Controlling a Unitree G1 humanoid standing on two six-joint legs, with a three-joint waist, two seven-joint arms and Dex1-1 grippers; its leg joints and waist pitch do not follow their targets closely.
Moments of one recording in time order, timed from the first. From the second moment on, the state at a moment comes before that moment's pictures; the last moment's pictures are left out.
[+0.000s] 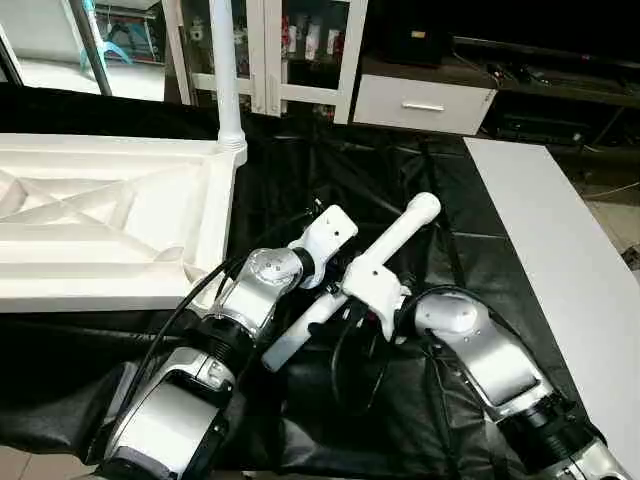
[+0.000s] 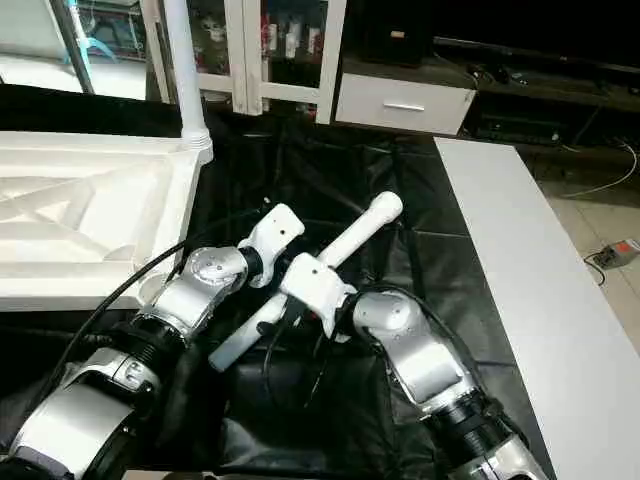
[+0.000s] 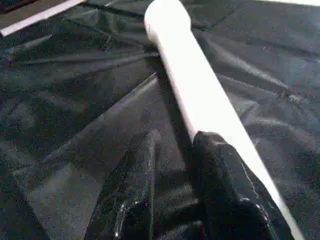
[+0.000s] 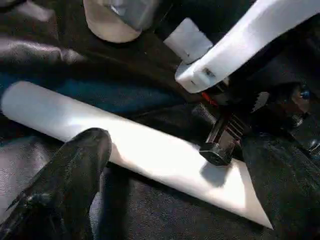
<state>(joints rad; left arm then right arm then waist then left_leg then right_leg) -0.75 0.07 -0.27 0.79 0.10 0.06 -0.54 -0.38 -0.30 0.38 0.07 0.00 0.36 0.79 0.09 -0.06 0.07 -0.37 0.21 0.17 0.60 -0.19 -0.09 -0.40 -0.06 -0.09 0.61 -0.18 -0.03</state>
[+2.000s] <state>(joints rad) -0.49 0.33 -0.46 0.05 -0.03 0.85 -0.63 -0.33 -0.64 0.13 0.03 0.07 0.47 0.81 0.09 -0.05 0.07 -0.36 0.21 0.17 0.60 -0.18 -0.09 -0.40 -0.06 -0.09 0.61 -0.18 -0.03</state>
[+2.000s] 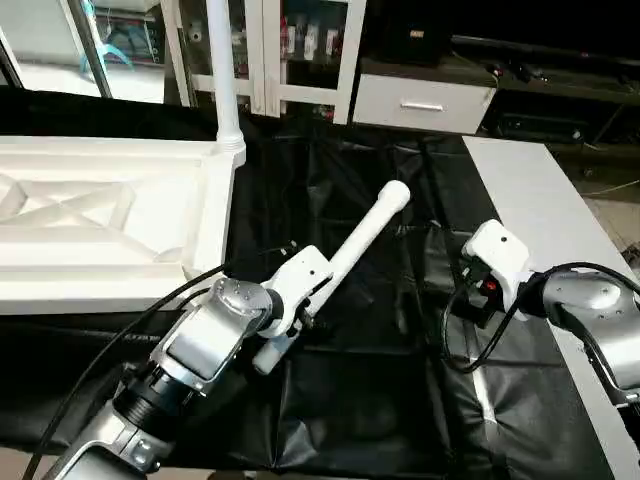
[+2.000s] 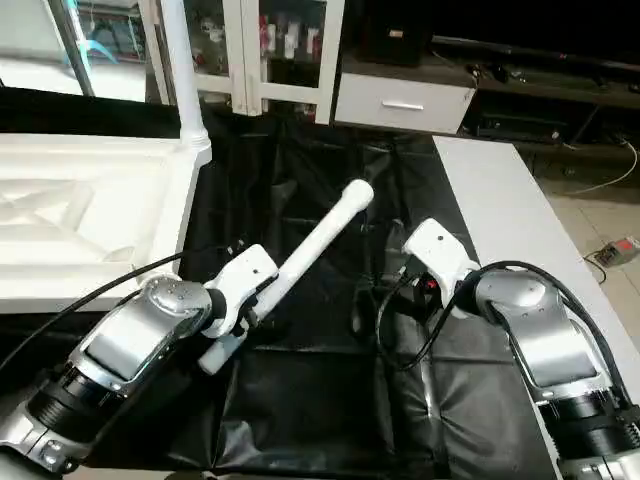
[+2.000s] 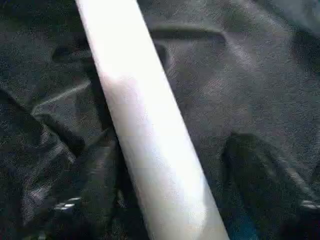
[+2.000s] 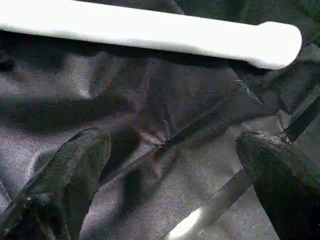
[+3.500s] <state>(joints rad) -0.63 0.69 -0.55 0.06 0.12 0.34 -0.99 -0.47 -0.72 0.31 0.26 -0.23 -0.13 0.83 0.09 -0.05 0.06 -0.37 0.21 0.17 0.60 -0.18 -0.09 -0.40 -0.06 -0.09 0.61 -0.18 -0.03</state>
